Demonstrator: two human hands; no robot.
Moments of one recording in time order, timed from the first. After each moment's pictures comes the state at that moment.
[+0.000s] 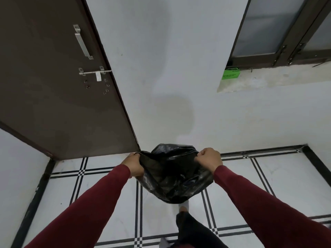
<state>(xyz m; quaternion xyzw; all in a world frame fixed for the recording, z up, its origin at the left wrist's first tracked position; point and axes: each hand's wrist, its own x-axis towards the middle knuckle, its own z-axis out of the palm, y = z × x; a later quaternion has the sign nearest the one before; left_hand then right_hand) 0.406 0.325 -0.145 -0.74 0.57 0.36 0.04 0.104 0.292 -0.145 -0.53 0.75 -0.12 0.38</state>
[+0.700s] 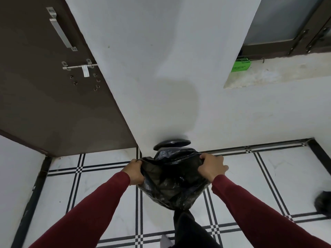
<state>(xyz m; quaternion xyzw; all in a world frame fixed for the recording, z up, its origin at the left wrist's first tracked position) 0.411 0.279 -0.199 -0.71 0.59 0.38 0.10 0.109 0.254 -0.205 -0.56 0.78 0.02 0.30</state>
